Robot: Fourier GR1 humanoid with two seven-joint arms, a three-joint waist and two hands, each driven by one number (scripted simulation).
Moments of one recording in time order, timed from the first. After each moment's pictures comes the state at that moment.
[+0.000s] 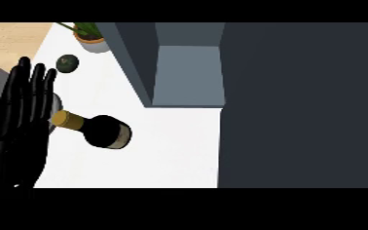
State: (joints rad) left arm 0.00 0.07 -0.01 -2.10 0.00 -0.01 -0.02; right arm 0.01 -0.09 0.03 -2.10 0.02 0.00 -0.02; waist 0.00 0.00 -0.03
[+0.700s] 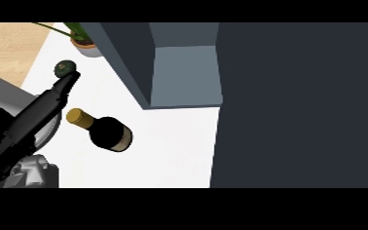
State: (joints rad) left arm -0.19 0.00 0.07 -2.02 -0.36 0.83 0.22; right arm 0.10 -0.10 0.18 -2.19 -0.17 0.18 0.06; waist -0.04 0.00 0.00
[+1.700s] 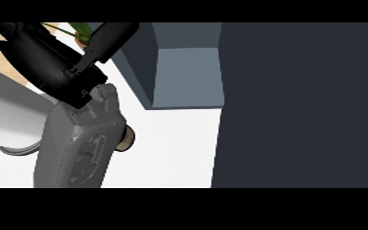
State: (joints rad) left arm -0.72 0.00 -0.11 -1.70 -1.10 1.06 0.94; right arm 0.11 -0.14 0.18 -2.37 -0.31 0.16 0.27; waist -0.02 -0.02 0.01
